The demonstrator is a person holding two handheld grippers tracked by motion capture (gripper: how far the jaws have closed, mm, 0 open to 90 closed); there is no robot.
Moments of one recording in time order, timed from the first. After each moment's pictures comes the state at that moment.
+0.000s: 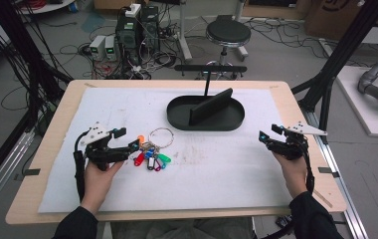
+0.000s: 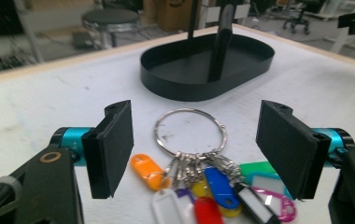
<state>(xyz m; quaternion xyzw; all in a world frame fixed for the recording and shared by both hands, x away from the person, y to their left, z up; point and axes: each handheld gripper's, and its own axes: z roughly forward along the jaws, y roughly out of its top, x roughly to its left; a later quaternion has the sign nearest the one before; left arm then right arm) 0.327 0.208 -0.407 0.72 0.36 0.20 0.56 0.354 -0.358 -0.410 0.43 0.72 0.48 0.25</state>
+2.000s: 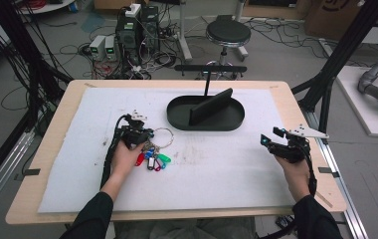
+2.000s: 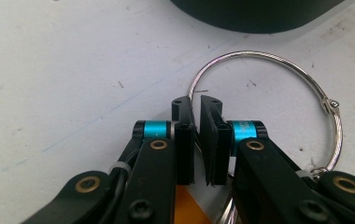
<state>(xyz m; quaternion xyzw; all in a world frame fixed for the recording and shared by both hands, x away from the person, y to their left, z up) 0.420 0.146 -0.445 0.81 0.42 0.18 0.36 0.347 -0.363 -0.414 0.43 0.73 0.47 0.25</state>
